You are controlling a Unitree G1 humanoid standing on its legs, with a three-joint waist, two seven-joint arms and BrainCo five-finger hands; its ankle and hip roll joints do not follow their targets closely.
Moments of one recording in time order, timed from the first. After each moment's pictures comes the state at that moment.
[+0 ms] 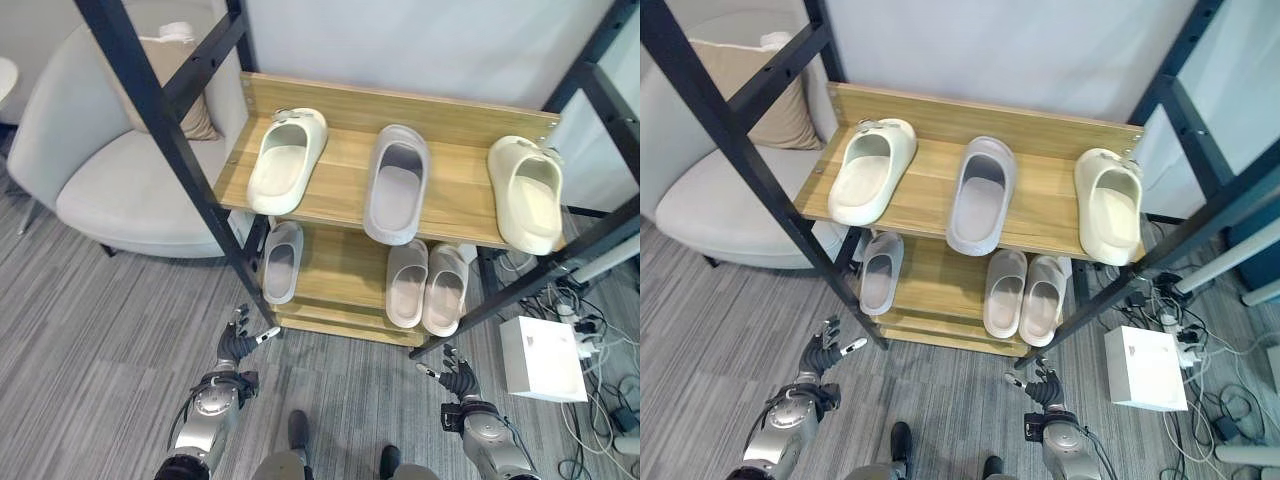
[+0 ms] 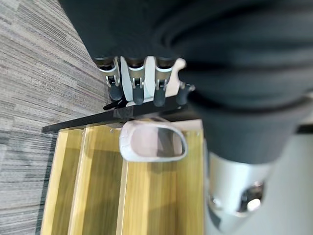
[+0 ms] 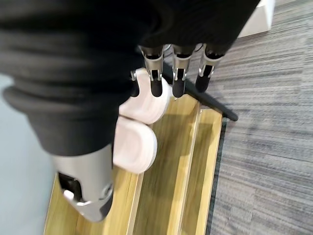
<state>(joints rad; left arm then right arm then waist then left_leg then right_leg) 0.01 0.33 -0.19 0.47 -0.30 -0.14 0.23 0.03 -0.21 0.19 0.64 0.23 -0.10 -0.23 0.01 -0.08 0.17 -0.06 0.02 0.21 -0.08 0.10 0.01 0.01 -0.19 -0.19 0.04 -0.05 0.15</state>
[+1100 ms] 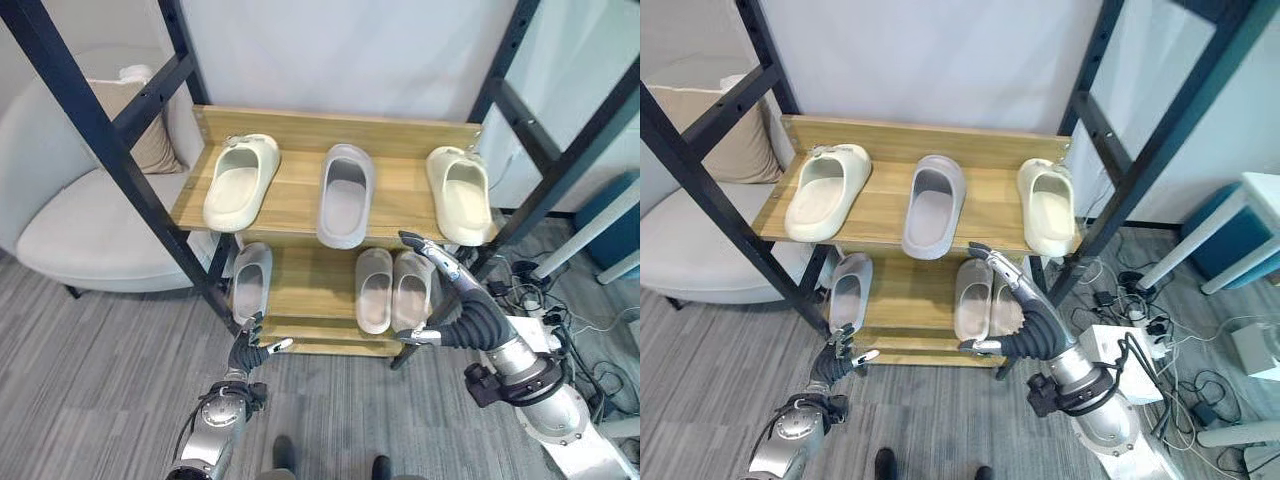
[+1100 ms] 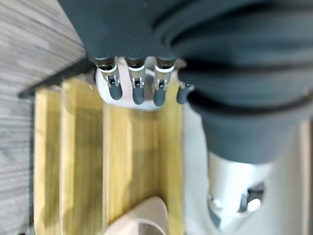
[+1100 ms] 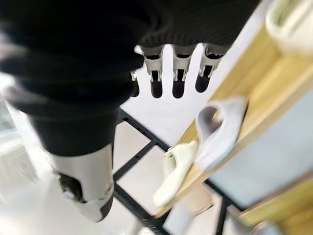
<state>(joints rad) 0.06 0.30 -0.23 0.42 -0.24 -0.14 0.20 0.14 -0.75 0.09 -0.65 -0.06 -0.20 -0.04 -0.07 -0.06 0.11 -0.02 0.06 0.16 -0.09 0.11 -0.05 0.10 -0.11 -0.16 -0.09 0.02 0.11</state>
